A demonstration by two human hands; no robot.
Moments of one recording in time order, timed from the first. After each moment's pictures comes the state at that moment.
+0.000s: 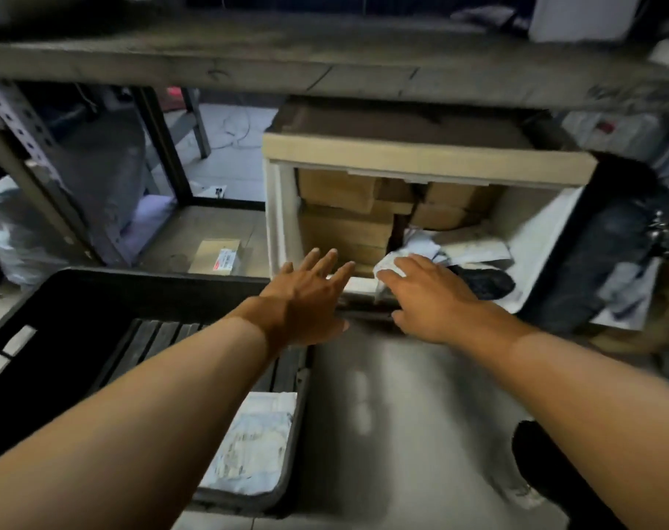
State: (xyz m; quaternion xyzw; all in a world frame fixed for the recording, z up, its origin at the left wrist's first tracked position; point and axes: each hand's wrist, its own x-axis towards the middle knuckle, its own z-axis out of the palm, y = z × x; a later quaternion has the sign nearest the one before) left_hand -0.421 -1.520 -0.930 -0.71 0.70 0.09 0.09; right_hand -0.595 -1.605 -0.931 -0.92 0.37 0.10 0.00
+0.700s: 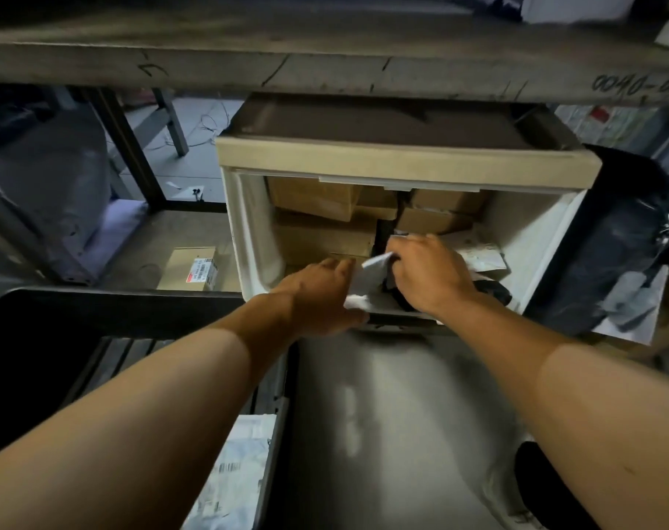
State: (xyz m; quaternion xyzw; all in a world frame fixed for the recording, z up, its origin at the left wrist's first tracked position) left_hand -0.434 -1.589 -0.940 -0.71 0.68 0.18 -0.03; right_hand -0.586 -1.675 -0.943 -0.89 0.45 -0.10 0.03
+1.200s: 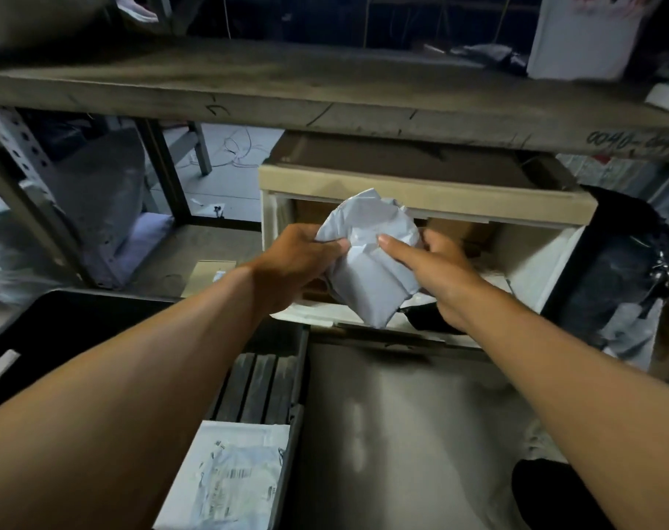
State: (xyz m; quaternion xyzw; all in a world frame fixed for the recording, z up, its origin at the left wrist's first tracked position) left_hand -0.402 -1.558 -0.875 -0.64 0.39 0.45 -0.48; right_hand -0.568 -1.647 -0.894 -0.61 0.46 -0.32 0.56
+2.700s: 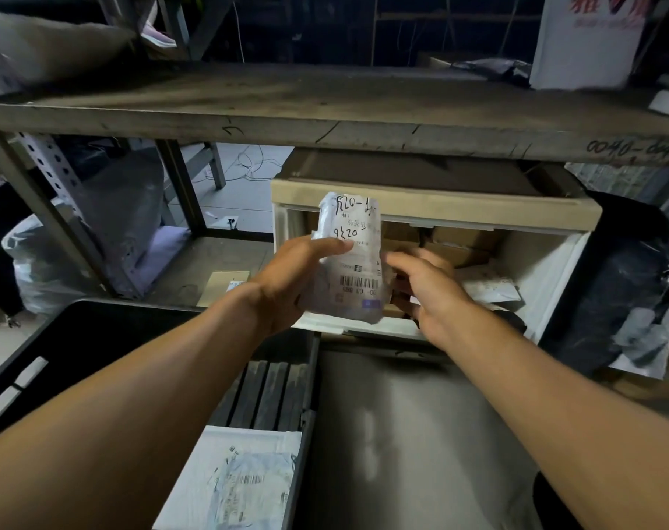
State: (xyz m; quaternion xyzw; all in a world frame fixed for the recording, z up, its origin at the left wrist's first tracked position) left_hand -0.402 -1.535 -0.866 -0.54 0.33 0.55 -0.54; right_hand -0.552 -1.627 -0.902 -0.48 0.43 -0.36 0.67
